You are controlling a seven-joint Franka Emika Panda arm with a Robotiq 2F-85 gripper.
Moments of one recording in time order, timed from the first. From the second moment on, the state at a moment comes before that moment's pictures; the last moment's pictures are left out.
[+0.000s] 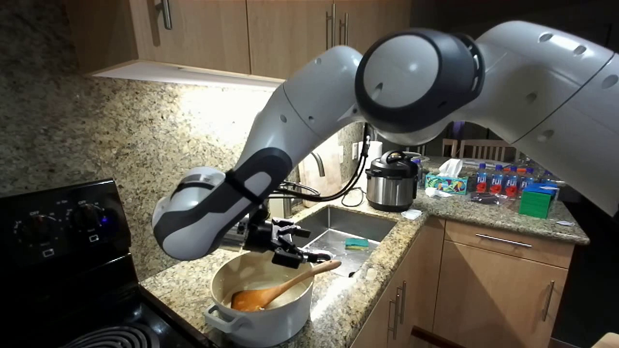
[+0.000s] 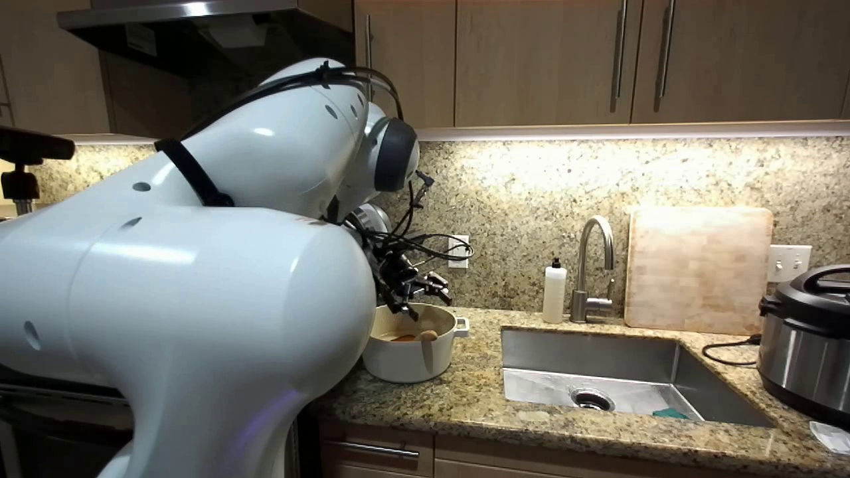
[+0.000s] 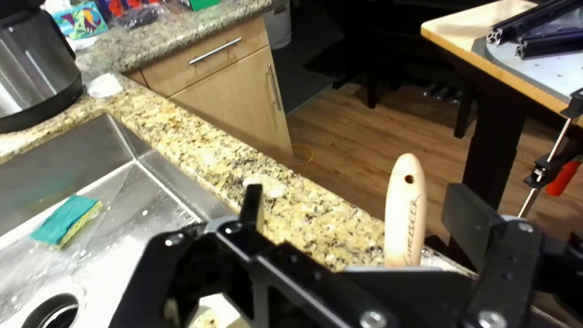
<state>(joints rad) 0.46 0.91 0.32 -1.31 -0.87 1.11 -0.27</state>
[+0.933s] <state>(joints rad) 0.12 0.34 0.29 -1.95 -0.43 1.86 -0.27</state>
